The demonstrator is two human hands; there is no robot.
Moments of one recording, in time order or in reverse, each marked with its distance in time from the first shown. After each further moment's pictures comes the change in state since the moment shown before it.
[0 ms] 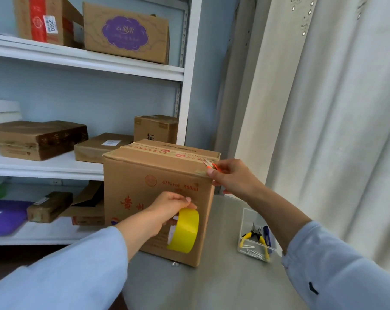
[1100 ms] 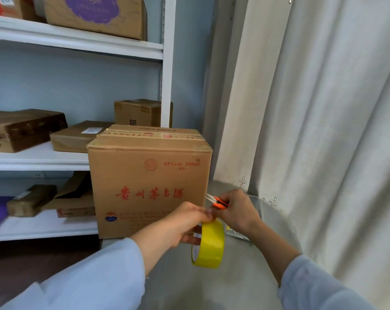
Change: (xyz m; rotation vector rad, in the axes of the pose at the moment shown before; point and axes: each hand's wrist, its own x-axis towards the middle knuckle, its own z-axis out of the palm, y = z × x) left_hand 0.009 -0.030 0.079 -0.060 -0.299 -0.138; right_hand -0.026 0.124 0.027 -0.196 0.050 0.130
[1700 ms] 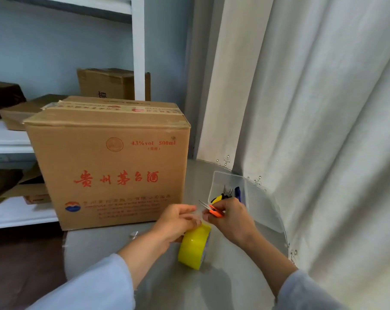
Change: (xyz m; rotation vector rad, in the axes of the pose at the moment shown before) left_hand 0.051 -0.048 0.030 0.021 0.048 0.043; right_hand -0.019 0.064 0.018 -0.021 -0.030 0.092
